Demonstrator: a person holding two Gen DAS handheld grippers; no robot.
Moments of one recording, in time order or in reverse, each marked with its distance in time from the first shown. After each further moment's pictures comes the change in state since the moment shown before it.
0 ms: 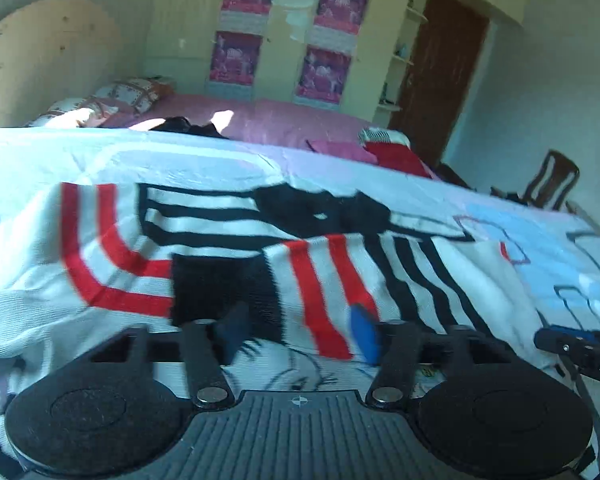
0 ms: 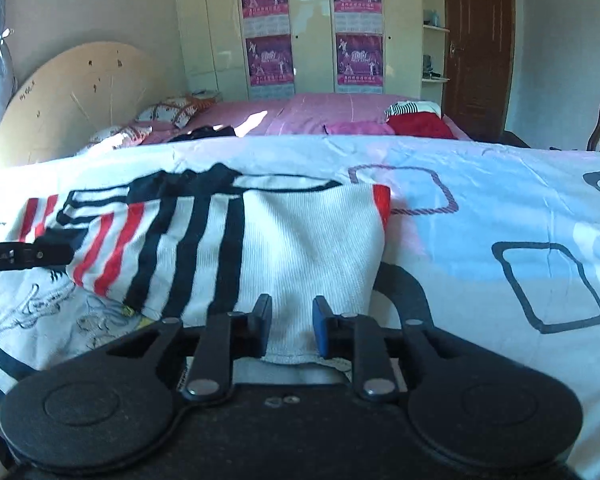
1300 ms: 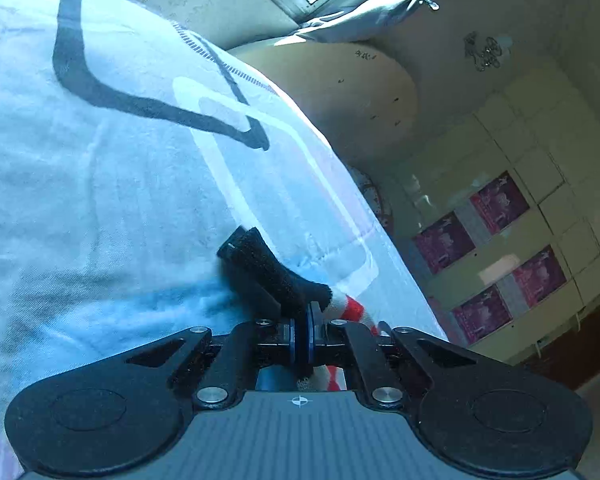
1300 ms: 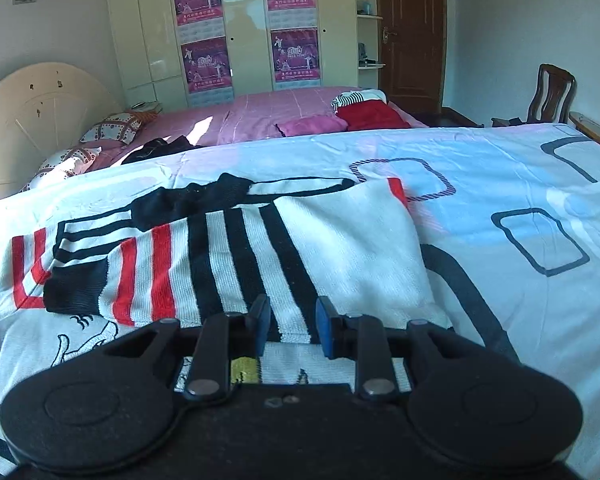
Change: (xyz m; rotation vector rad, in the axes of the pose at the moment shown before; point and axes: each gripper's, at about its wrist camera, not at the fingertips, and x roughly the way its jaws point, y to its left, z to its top) left arm -0.084 0.405 -0.050 -0.837 -0.355 0.248; right arm -0.001 0.086 0.008 0.146 0.016 -0.183
